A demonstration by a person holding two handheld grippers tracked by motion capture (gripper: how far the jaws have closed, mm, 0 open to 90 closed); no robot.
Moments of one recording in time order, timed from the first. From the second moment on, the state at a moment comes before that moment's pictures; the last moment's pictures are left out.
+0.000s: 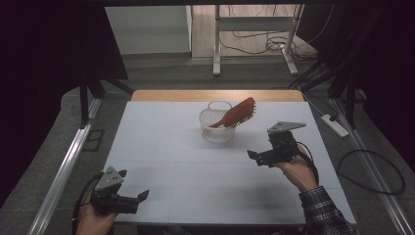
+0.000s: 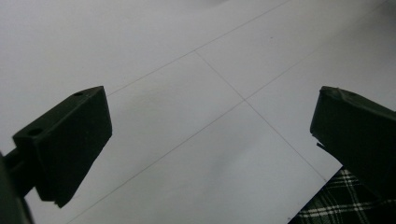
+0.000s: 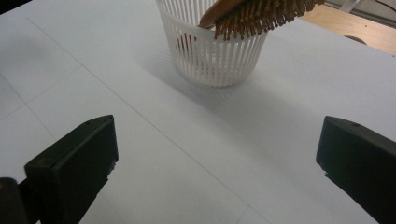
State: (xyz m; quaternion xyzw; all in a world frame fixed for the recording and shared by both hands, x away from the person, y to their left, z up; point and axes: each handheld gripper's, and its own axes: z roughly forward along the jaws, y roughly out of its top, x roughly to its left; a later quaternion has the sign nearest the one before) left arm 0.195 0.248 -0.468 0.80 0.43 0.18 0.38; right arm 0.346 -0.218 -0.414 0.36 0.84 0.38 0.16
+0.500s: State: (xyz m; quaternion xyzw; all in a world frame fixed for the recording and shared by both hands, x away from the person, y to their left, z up) left arm 0.198 0.255 -0.469 0.79 0.44 0.17 0.38; right arm 0.327 -0.231 -0.416 0.35 0.85 0.37 0.15
